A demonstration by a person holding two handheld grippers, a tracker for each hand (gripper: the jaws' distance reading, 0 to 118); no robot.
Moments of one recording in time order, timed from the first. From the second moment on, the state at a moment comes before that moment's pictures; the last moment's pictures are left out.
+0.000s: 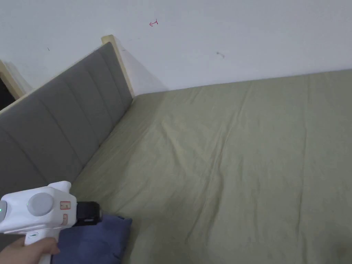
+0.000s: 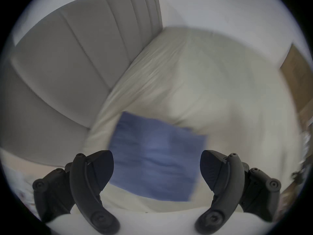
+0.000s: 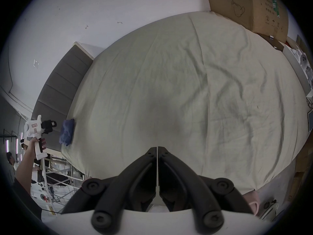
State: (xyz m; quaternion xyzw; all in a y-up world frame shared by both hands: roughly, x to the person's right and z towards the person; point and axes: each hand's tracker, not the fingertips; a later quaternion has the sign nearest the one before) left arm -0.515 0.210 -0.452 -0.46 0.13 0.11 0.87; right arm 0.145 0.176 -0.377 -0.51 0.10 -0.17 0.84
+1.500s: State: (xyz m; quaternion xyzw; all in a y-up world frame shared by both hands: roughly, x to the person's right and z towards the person) left arm -0.097 0.339 -0.247 0.05 0.05 -0.05 1.00; right arm 0.191 0.328 -0.254 -0.01 0.00 -0.03 1.00
